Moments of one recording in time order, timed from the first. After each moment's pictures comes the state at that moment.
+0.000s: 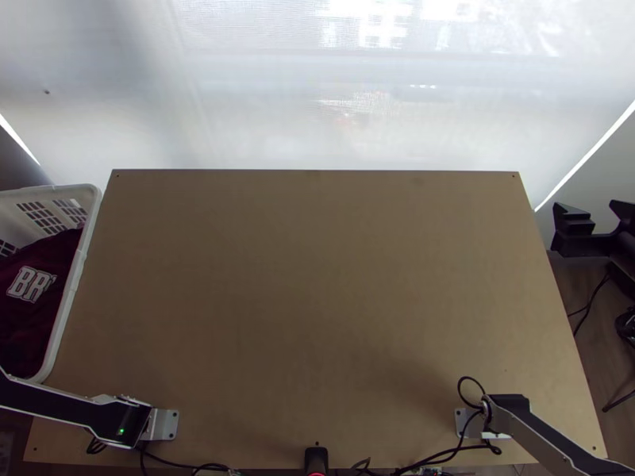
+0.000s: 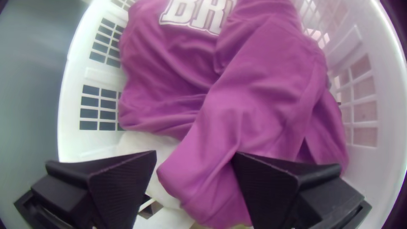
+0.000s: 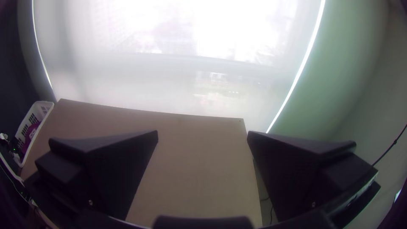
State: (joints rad) left arm 1.31 2.01 1.24 -0.27 0.10 1.24; right arm 0.02 1.09 1.90 -1.26 0.05 -0.07
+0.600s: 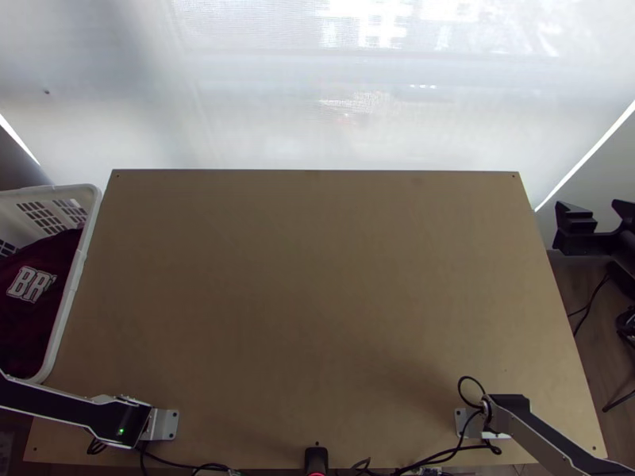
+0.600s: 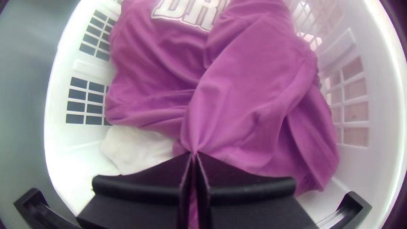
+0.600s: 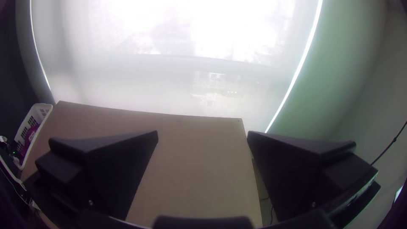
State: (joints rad) left arm 1.32 2.04 1.29 -0.37 0.13 1.21; right arm 0.00 1.09 1.90 -1.25 0.05 -0.07
